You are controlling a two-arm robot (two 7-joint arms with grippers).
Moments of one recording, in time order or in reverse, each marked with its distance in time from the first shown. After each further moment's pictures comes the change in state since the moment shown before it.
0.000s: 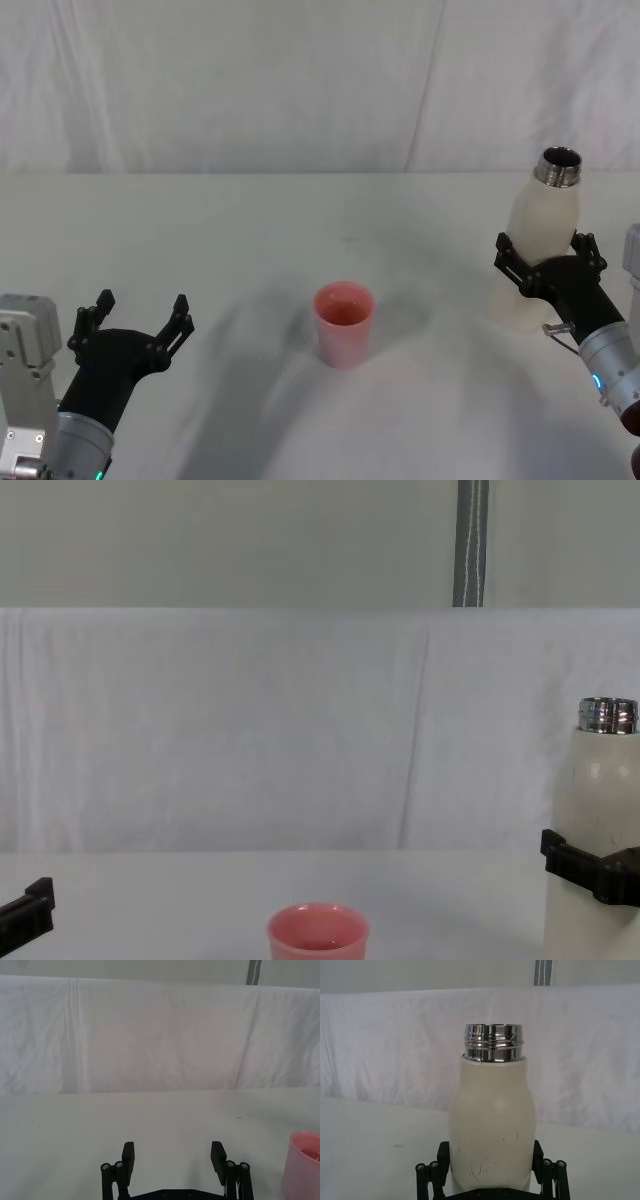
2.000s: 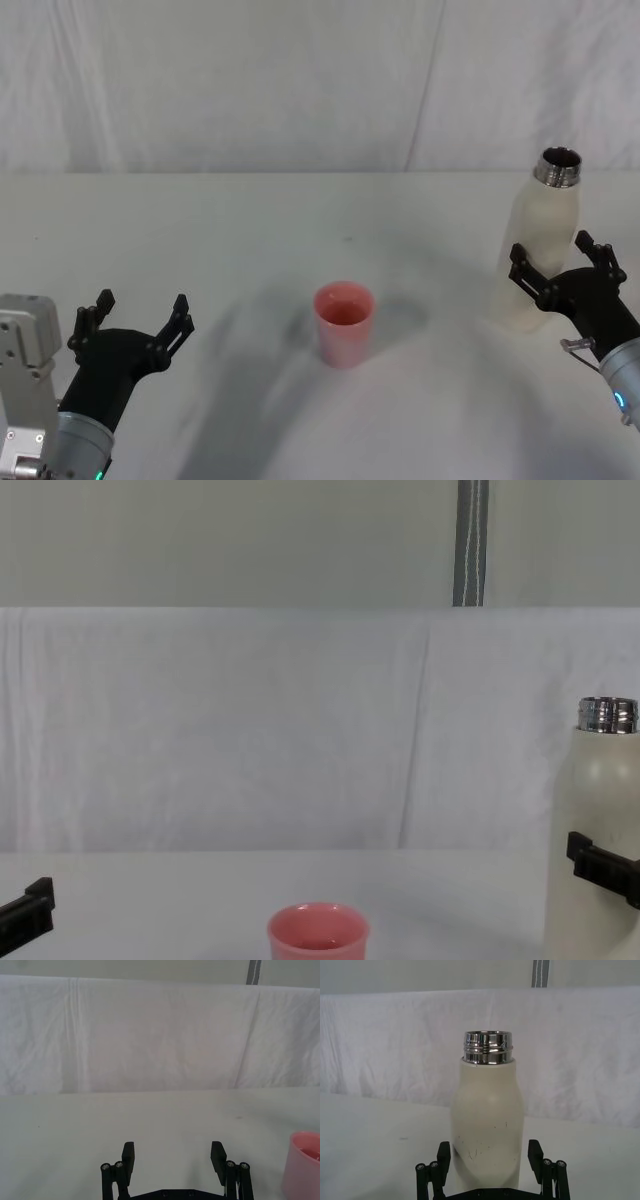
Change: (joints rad) left arm 0.000 0.000 0.000 0.000 0.000 0.000 0.000; right arm -0.099 0.036 0.013 -0.145 0.024 0.060 -0.004
